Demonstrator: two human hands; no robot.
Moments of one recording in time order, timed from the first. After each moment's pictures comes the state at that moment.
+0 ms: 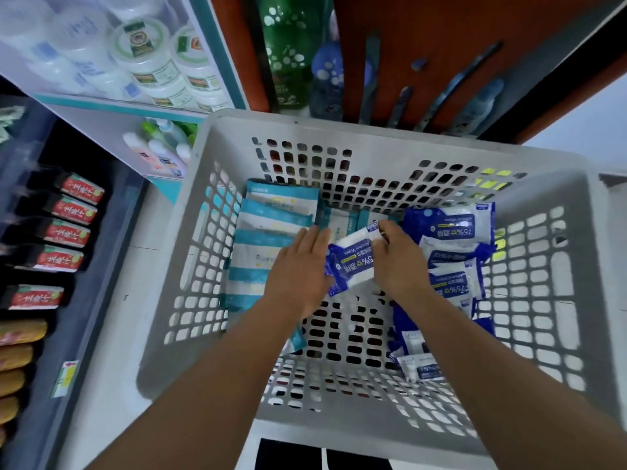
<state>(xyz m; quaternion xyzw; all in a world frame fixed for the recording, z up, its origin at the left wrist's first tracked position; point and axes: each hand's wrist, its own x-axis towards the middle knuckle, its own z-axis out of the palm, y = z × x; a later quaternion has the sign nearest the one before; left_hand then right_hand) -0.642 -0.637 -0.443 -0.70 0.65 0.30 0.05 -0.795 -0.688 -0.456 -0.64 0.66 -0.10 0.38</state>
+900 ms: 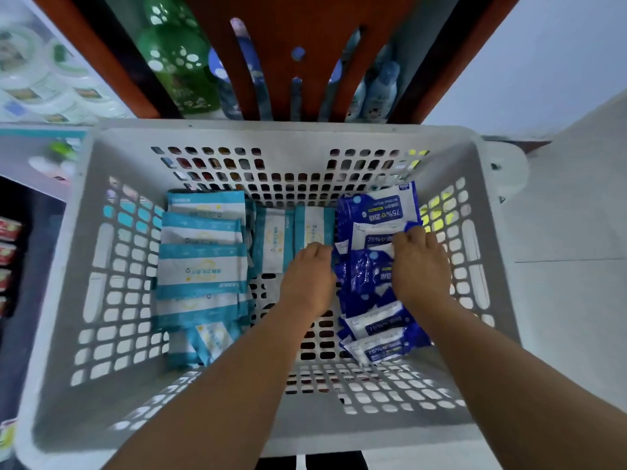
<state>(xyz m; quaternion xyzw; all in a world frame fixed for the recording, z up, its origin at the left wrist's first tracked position) -0.748 -0.653 -0.480 -0.66 0.67 0.34 -0.02 -0.914 -0.674 -0.447 -0.70 0.69 0.15 0.07</state>
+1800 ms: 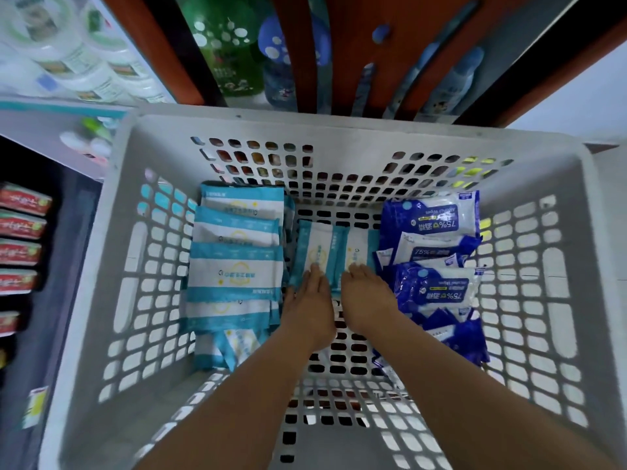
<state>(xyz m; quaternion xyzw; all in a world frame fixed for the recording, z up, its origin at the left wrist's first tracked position) -0.699 -0.631 -0.519 -0.64 0.62 0.41 0.19 -0.804 -0.665 -0.513 -0.75 0.54 0.26 0.28</state>
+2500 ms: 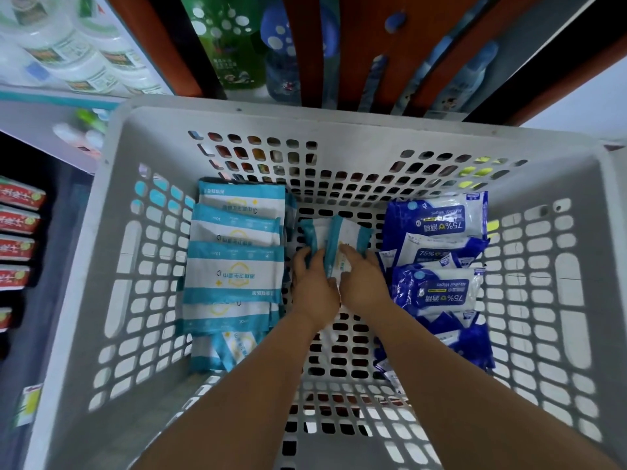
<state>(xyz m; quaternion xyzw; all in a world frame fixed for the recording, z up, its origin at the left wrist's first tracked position) -0.704 -0.653 -0.530 -0.74 0.44 0.49 -0.14 -0.796 -0.683 -0.525 -0.58 0.67 0.01 0.45</state>
